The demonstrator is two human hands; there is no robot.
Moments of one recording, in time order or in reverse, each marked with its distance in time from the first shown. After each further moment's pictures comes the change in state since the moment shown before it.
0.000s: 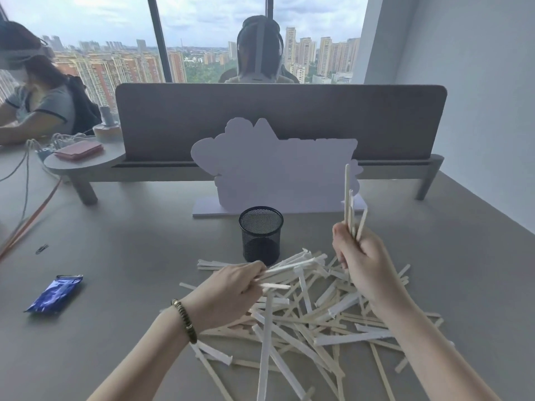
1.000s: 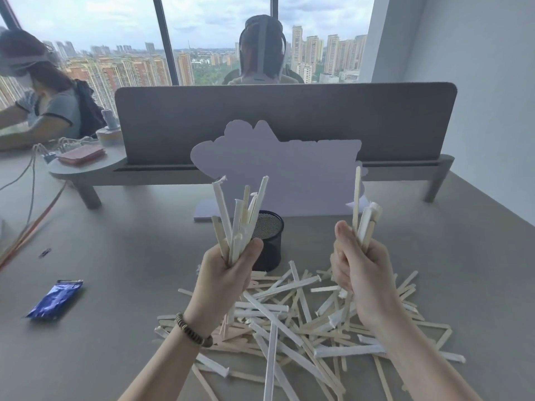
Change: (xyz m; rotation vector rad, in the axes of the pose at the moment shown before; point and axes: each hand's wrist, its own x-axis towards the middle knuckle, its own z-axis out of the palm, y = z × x) left_hand 0.009 0.031 -0.006 -0.811 0.588 -0.073; right_hand -0.001 -0.005 0.007 0.497 0.014 0.167
